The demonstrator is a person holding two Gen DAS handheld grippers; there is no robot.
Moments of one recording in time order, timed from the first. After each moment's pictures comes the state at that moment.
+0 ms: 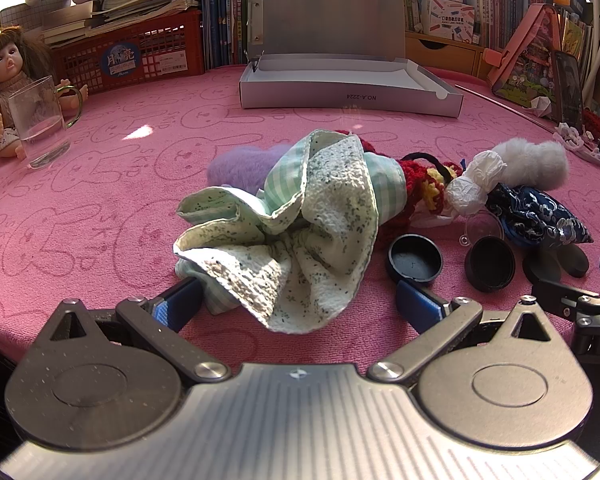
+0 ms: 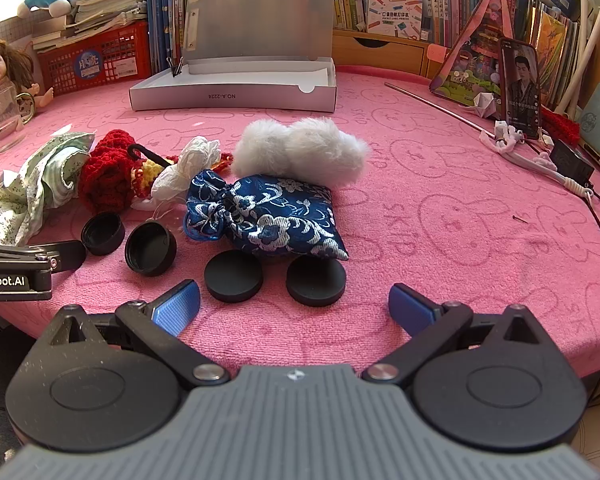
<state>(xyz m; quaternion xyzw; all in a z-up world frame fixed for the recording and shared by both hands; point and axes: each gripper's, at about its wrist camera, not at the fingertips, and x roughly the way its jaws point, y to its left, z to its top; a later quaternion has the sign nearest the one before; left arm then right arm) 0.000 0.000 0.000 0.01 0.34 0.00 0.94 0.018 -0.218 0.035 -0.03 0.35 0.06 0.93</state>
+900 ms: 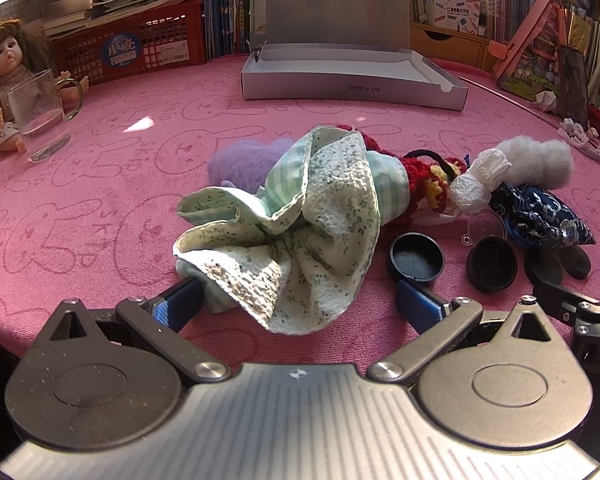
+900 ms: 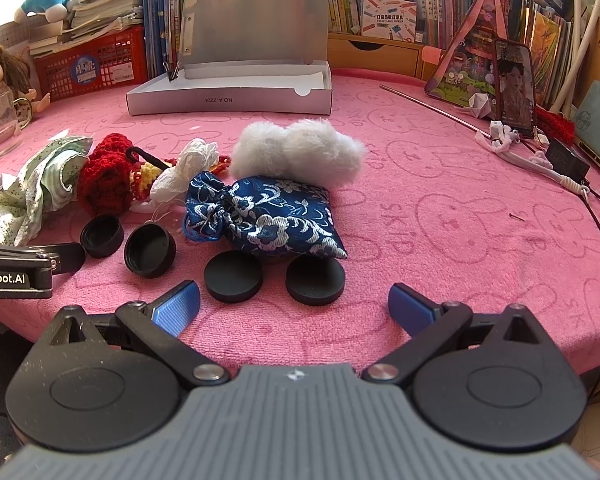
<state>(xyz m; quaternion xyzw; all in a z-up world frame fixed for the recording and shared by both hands) 0.008 0.002 0.003 0.00 0.37 0.01 0.93 0.013 -0.217 0.034 -0.03 0.34 0.06 0.94</state>
